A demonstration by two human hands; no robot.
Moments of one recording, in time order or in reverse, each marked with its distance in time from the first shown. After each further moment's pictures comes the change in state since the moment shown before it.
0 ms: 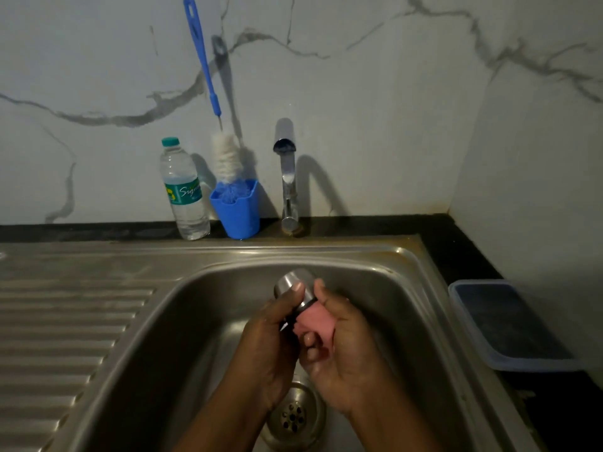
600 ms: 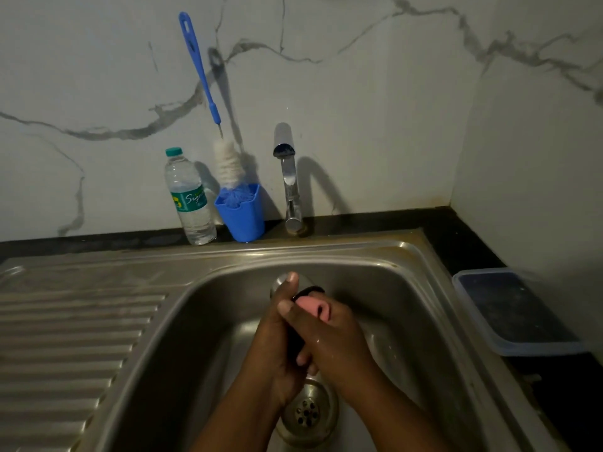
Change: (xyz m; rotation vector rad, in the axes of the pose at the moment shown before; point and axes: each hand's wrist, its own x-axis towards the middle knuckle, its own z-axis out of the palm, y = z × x) left_hand -0.006 0.003 0.003 0.040 -0.054 -0.112; right_hand -0.004 0.011 0.005 -0.805 0.079 -0.353
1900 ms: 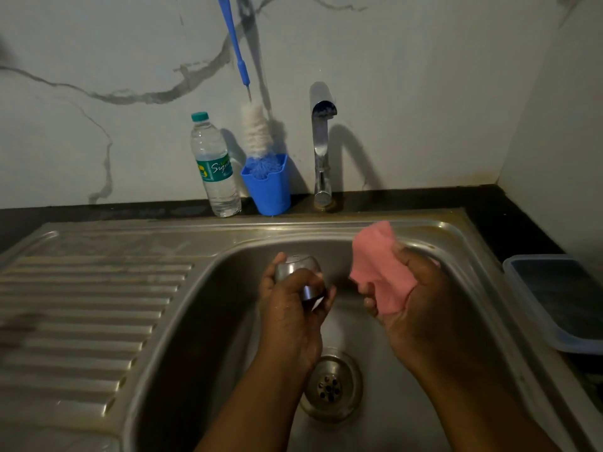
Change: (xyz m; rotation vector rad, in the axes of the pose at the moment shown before) left_hand 0.014 0.005 -0.013 -0.292 0.345 0.291; right_hand 0.015 -0.015 -0.031 0.528 0.116 0.047
